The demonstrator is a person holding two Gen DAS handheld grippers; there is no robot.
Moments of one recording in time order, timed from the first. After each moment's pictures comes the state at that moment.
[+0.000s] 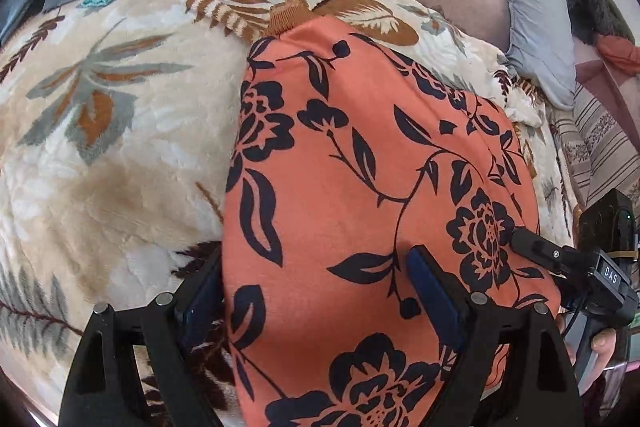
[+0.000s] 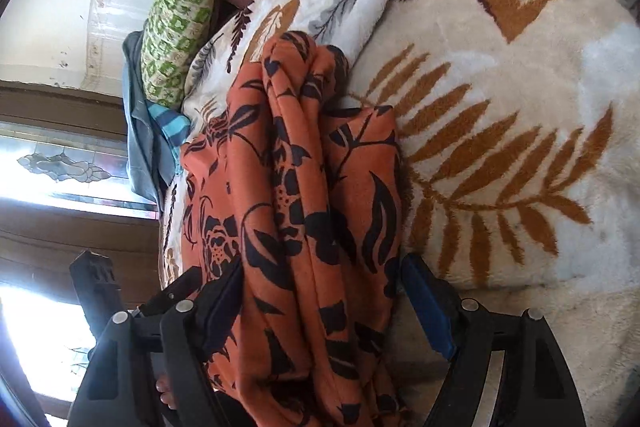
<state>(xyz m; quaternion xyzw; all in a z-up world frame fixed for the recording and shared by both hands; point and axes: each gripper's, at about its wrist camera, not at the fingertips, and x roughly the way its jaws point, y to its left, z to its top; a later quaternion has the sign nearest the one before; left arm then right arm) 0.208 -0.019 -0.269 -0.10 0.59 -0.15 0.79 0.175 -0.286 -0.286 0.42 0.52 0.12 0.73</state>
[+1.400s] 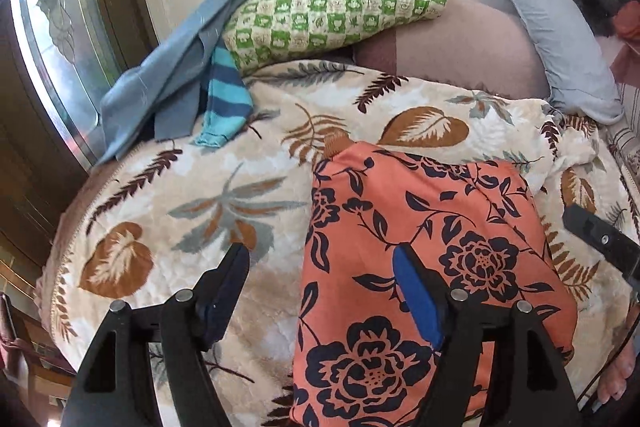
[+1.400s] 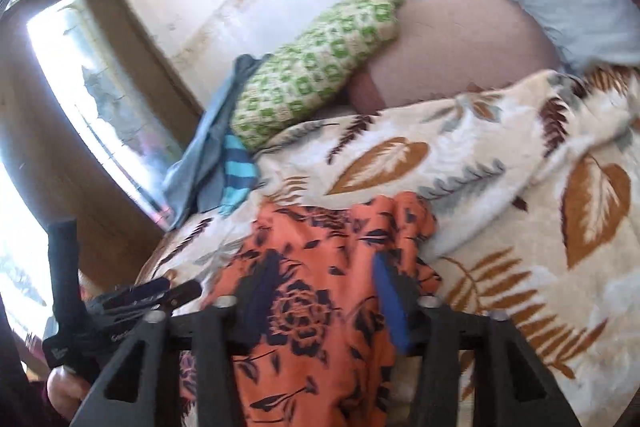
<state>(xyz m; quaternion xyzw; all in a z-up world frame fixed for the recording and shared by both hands) 0.183 -0.014 -0.178 0.07 0.42 0.00 0.90 0.184 -0.229 -0.191 0.23 0.33 0.17 0.90</state>
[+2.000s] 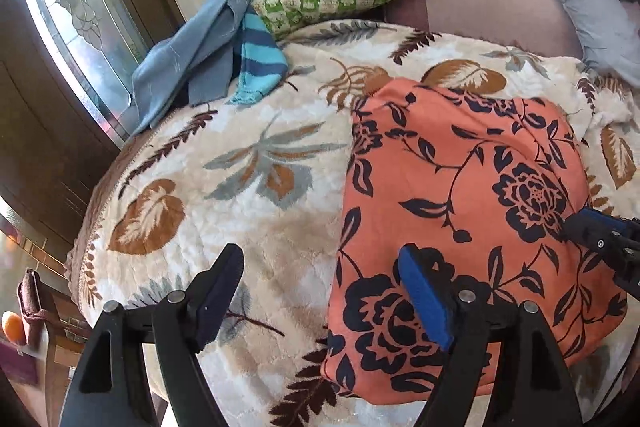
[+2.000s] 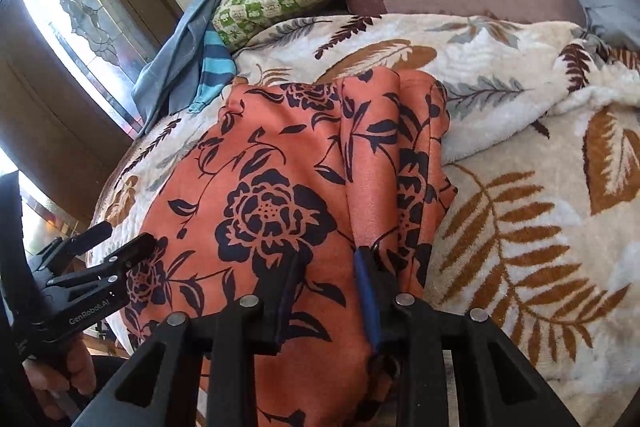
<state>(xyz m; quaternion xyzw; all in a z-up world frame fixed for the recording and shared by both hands) 0.156 -0.008 -0.205 0.12 0.45 0.07 0.88 0.178 -0.206 -0.240 0.15 0.45 0.16 0.87</state>
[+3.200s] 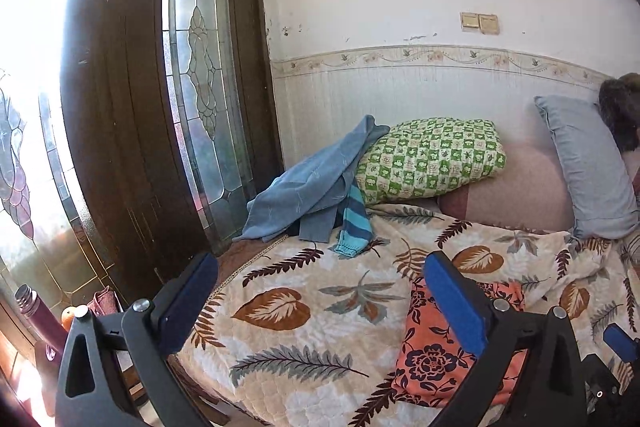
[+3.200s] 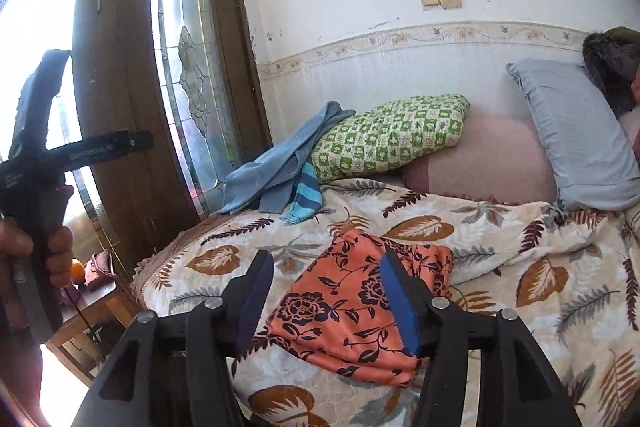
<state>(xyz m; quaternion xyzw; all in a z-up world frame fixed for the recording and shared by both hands) 0.014 0.059 0.019 0.04 0.22 0.14 0.96 -0.022 -0.170 -0.048 0.08 0.19 0.19 0.96</state>
